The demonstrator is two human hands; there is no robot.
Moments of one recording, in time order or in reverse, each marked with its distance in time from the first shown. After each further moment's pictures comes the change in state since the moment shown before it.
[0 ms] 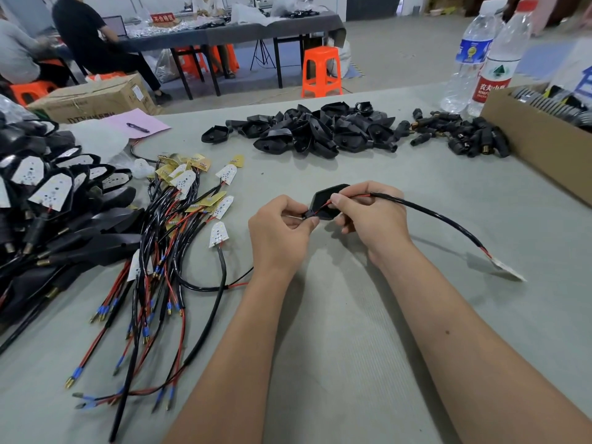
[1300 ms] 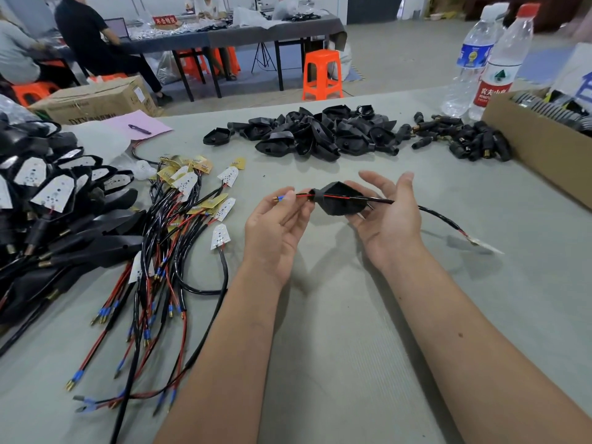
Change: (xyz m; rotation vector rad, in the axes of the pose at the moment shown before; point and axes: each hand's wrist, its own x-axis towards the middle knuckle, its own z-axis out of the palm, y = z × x) left_hand 0.006 0.017 -0.010 -1.135 -0.063 -0.490; right_hand -0.003 -0.015 0.002 0.555 0.098 0.234
